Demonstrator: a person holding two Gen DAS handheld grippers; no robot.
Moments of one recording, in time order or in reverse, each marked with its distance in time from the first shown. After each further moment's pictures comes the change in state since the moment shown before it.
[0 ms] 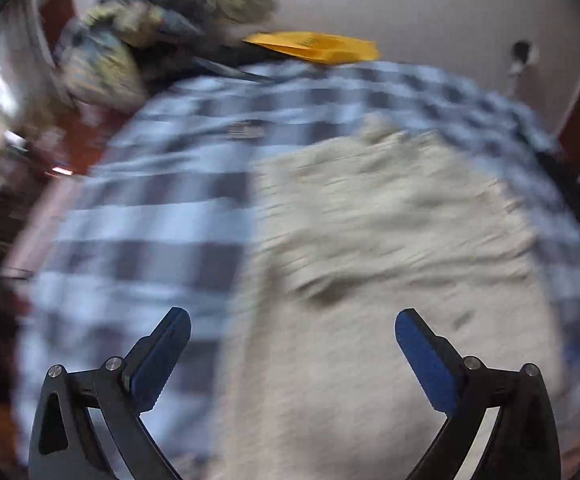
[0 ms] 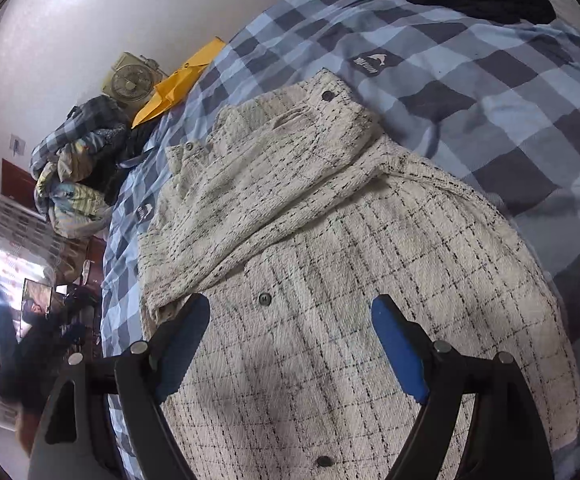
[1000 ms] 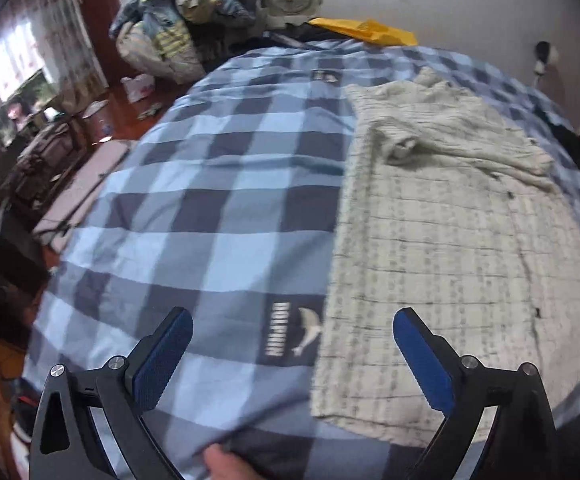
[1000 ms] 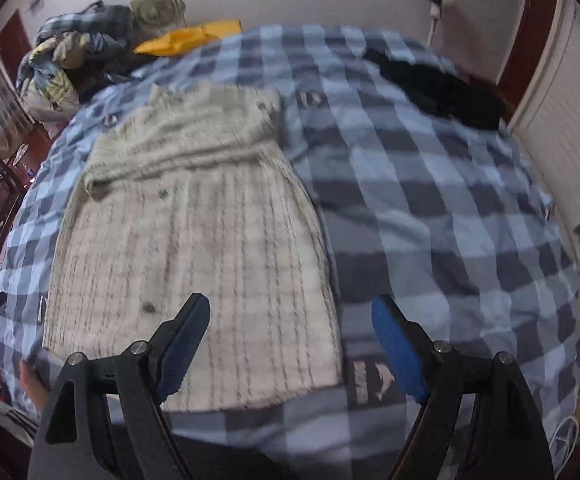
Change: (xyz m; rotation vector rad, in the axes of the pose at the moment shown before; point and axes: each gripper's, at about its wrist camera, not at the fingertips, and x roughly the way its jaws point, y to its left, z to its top) left arm -0.039 0.089 -0.177 -0.068 0.003 -0.015; right arm -0.147 -0.069 -0.050 -0.389 0.042 -0.370
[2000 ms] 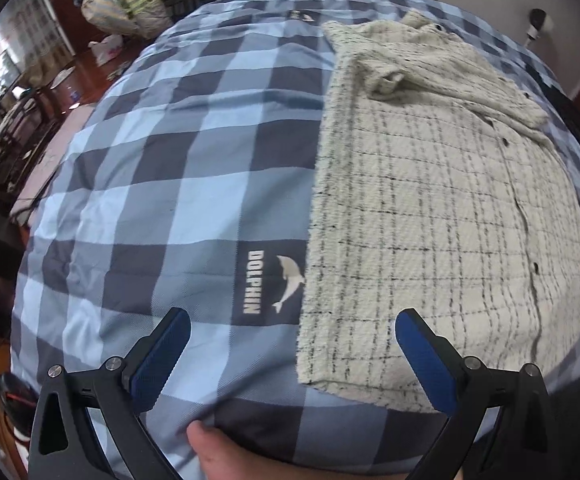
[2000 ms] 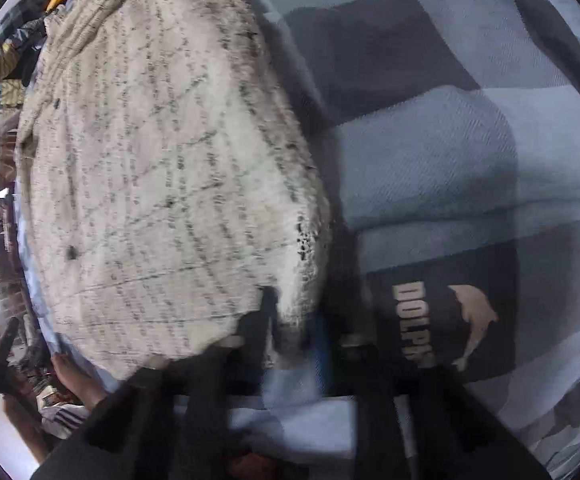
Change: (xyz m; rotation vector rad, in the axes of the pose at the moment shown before) left arm 0.035 -0.003 -0.008 0.030 0.218 -0.070; right arm 0.154 -0.031 -0.069 0.242 0.492 0.273
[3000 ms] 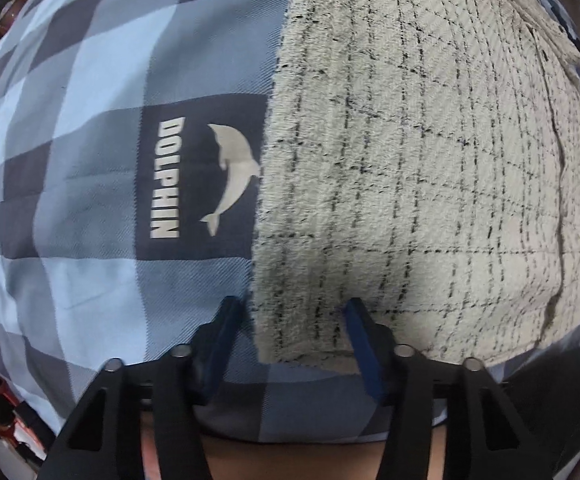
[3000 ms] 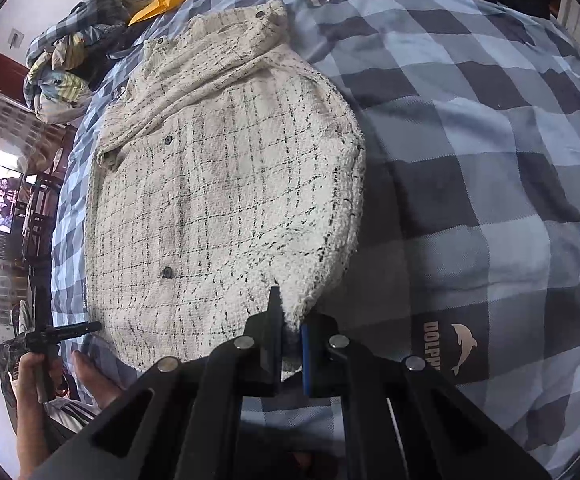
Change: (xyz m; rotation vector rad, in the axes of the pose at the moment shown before) left arm 0.110 -0.007 -0.017 -0.032 0.457 -0.148; right arm -0.078 0.049 -0.002 -0.170 -0.248 0.012
